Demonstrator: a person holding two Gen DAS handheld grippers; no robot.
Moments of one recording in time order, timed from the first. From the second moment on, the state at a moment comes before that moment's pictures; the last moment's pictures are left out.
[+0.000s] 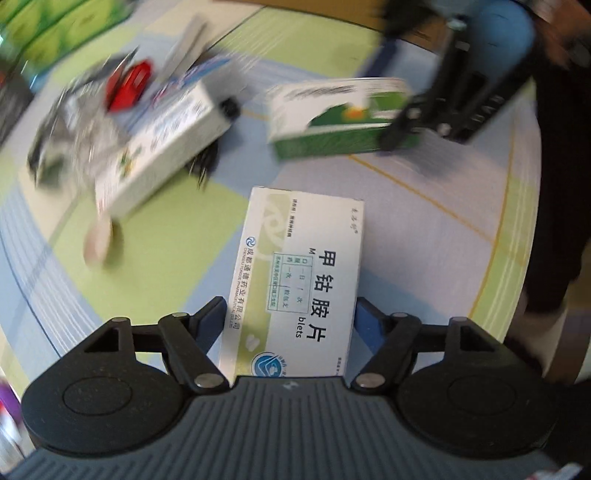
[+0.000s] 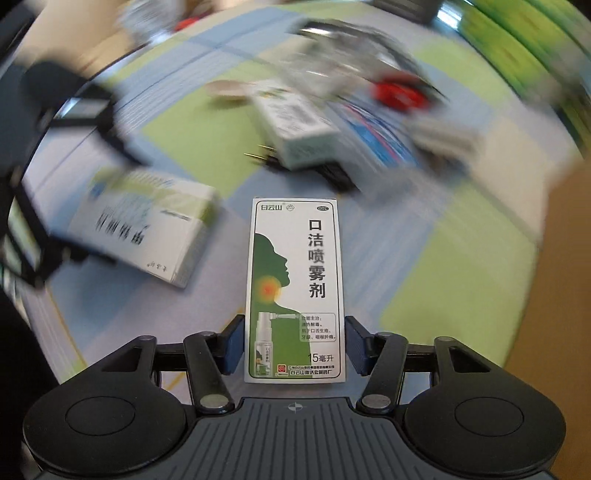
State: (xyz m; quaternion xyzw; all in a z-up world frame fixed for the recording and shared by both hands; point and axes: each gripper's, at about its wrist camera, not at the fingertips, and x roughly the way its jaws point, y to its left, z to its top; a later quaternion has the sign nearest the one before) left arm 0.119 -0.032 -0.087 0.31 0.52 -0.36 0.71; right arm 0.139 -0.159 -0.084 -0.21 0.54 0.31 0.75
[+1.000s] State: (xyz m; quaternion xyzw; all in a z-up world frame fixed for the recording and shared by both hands) left arm 0.106 -0.038 -0.077 0.22 0.50 -0.29 0.79; right arm 0.106 -0.174 -0.081 -0.12 0.49 0.24 0.83
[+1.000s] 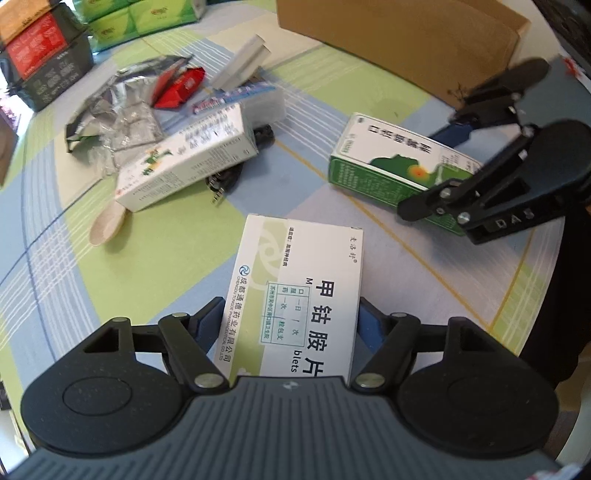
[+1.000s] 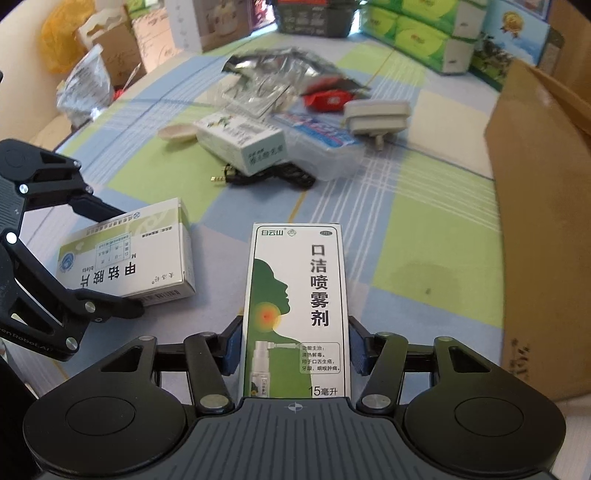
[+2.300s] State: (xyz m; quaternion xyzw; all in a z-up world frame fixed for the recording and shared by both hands) left arm 0.172 -0.315 0.060 0.06 0.46 -0.28 0.84; right arm 0.155 -0.441 0.061 -0.03 0.42 0.08 0.90
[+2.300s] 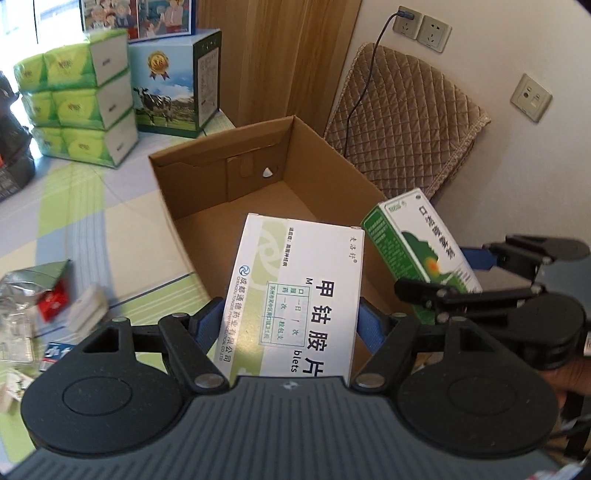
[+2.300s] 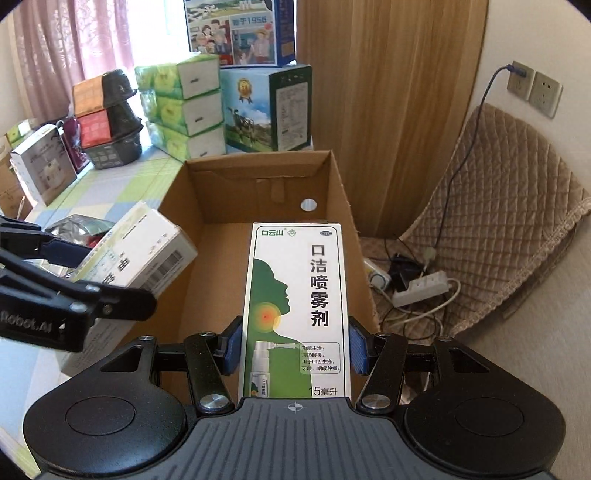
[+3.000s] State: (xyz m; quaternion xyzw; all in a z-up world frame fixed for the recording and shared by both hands) left arm 0.190 -0.316 0.049 0.03 0.46 -0.27 0.85; right arm 0.169 -0.450 0.042 -0.02 0.43 0.07 0.90
